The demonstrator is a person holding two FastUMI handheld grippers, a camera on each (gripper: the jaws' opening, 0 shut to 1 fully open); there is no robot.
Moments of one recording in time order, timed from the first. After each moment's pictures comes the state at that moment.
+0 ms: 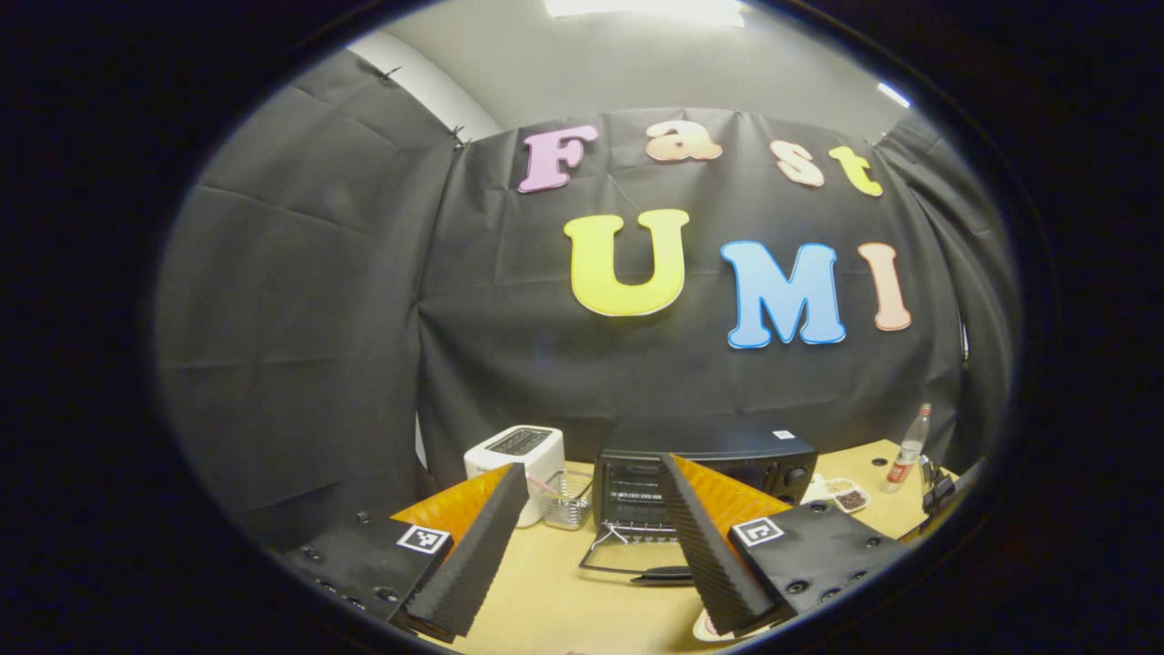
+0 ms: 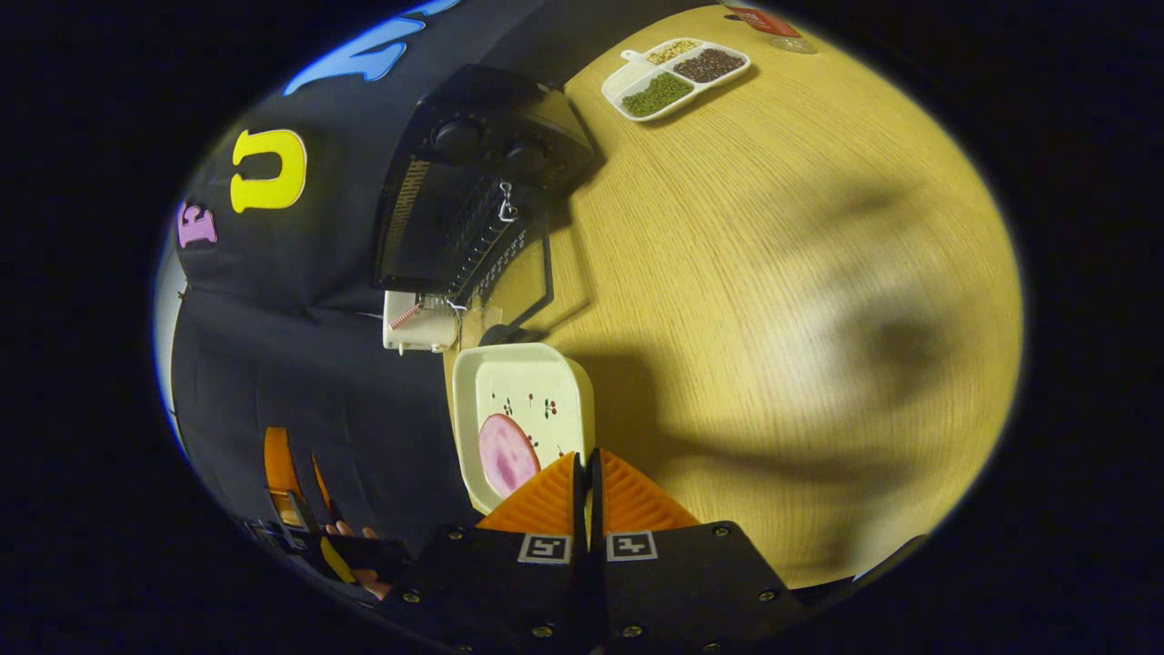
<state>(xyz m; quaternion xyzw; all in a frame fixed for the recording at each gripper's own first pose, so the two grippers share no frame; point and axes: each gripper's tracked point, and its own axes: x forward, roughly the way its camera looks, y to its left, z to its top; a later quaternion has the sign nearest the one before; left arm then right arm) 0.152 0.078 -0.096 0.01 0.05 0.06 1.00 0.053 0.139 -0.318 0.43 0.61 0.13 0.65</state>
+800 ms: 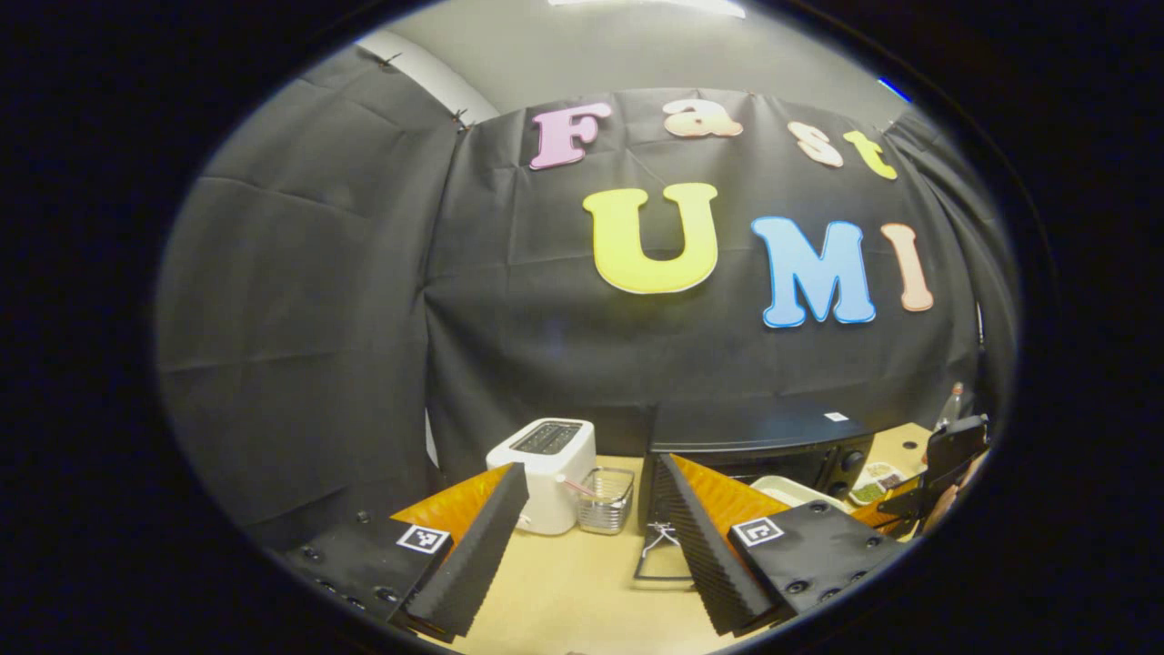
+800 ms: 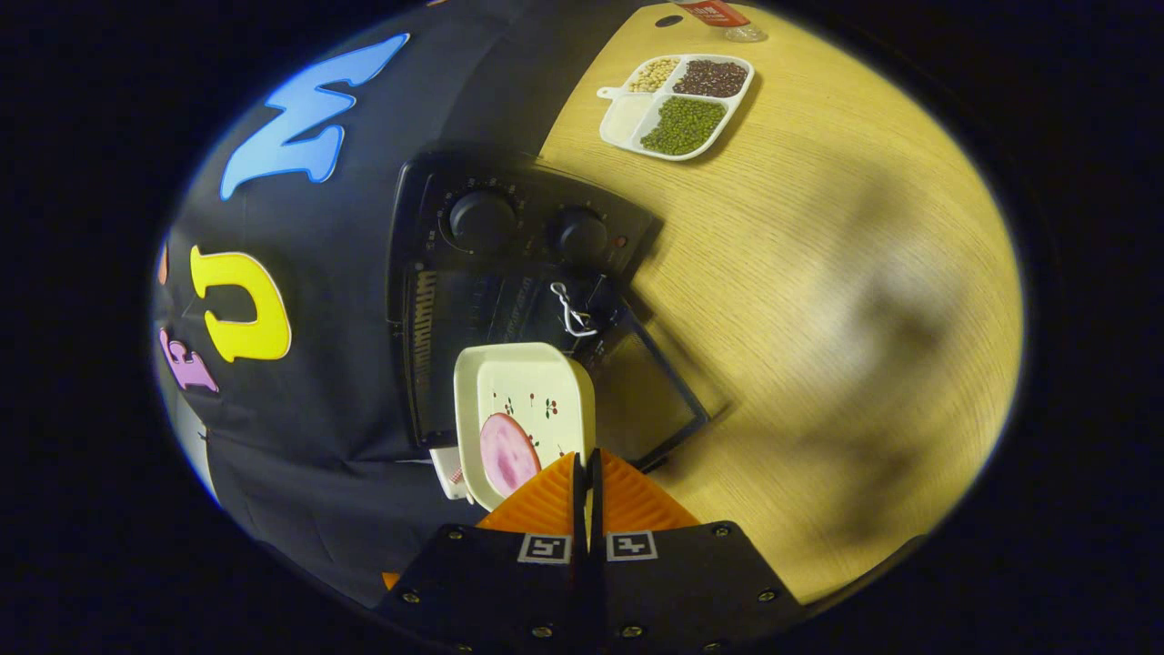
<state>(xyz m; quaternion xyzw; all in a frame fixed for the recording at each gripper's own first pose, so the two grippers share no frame) 0.203 0.149 -0.124 0.03 0.07 0.06 0.99 0.191 0.214 -0.316 0.57 0.50 -0.02 0.66</state>
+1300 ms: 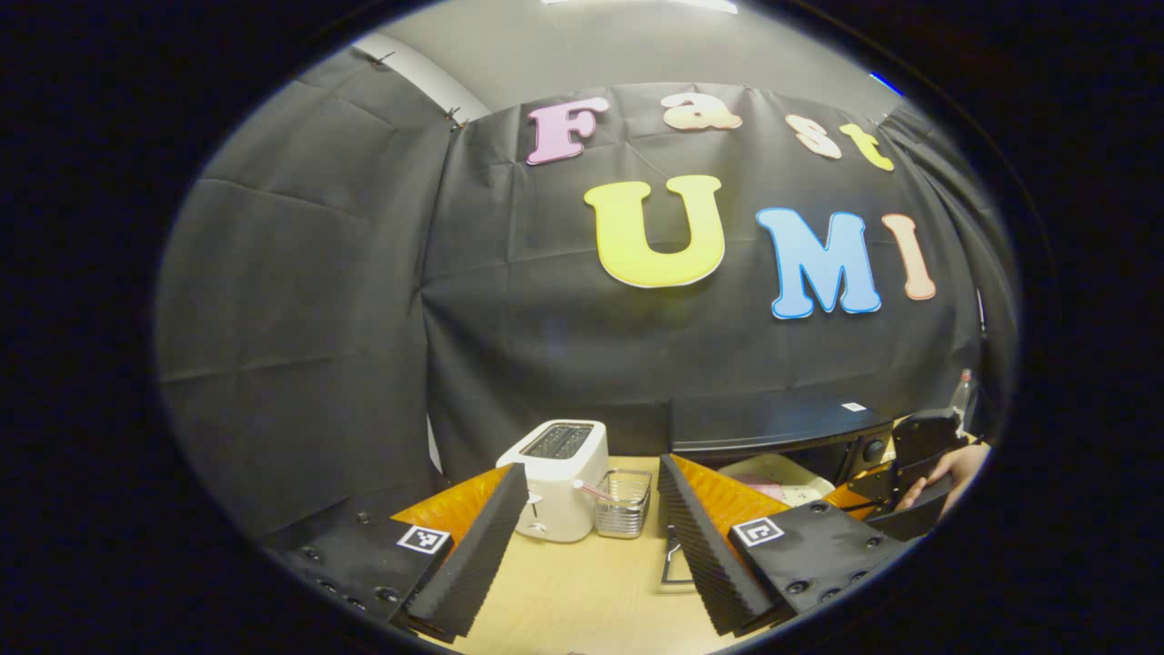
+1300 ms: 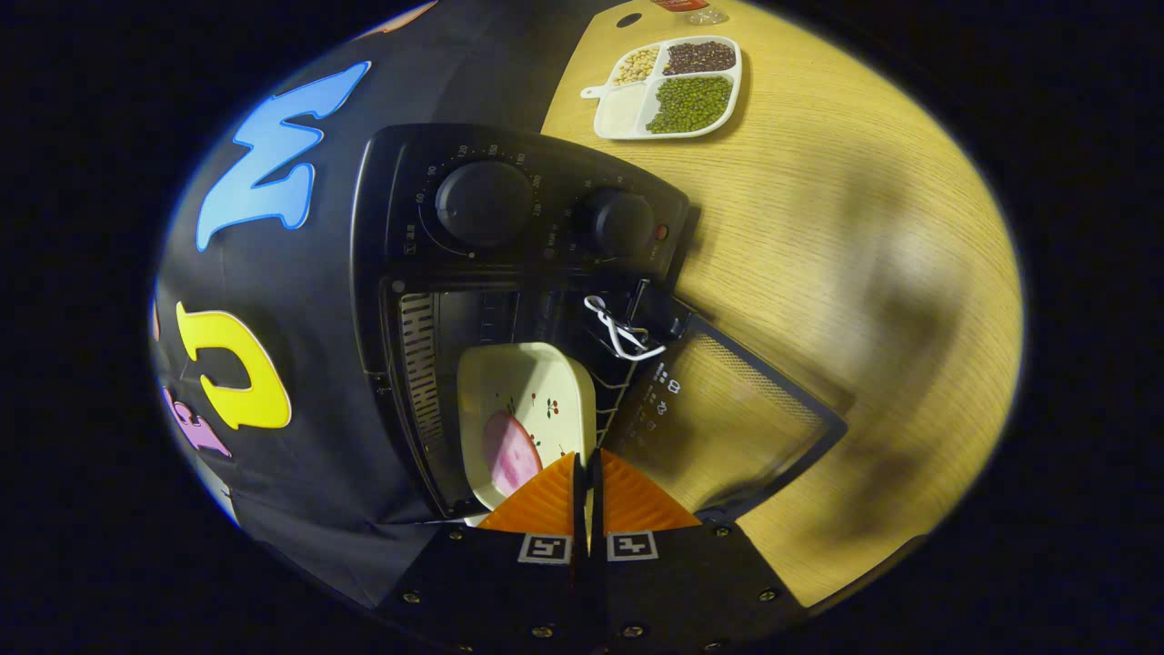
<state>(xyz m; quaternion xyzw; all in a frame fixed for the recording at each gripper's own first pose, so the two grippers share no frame) 0.222 0.167 -0.137 0.04 0.08 0.05 0.99 0.261 0.254 -0.329 0.63 0.43 -0.09 0.64</state>
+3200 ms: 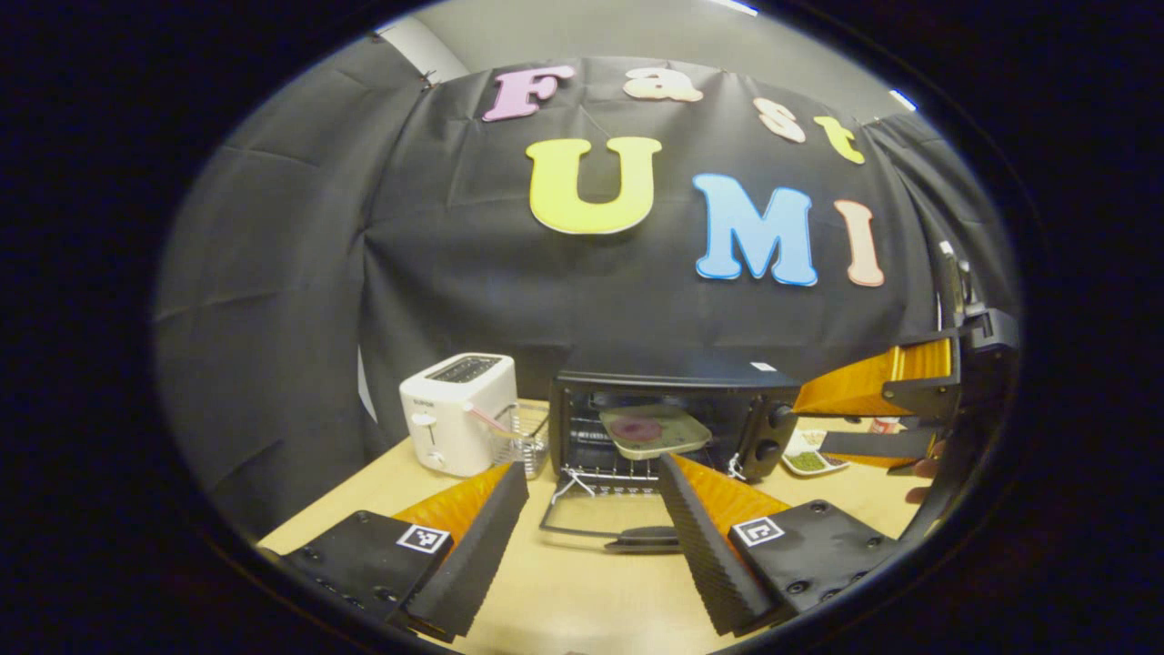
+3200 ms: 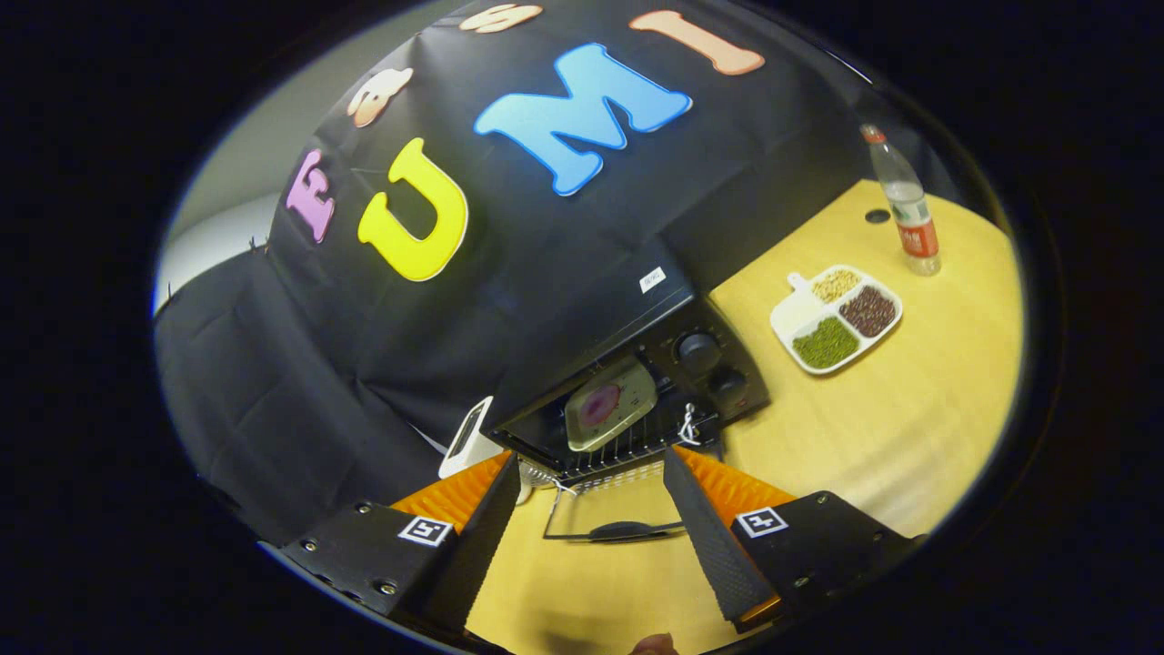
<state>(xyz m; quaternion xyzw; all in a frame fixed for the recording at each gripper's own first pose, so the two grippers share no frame) 0.182 0.050 -0.214 -0.01 0.15 -0.03 0.99 0.180 0.166 -0.207 0.33 0.28 0.12 0.89</state>
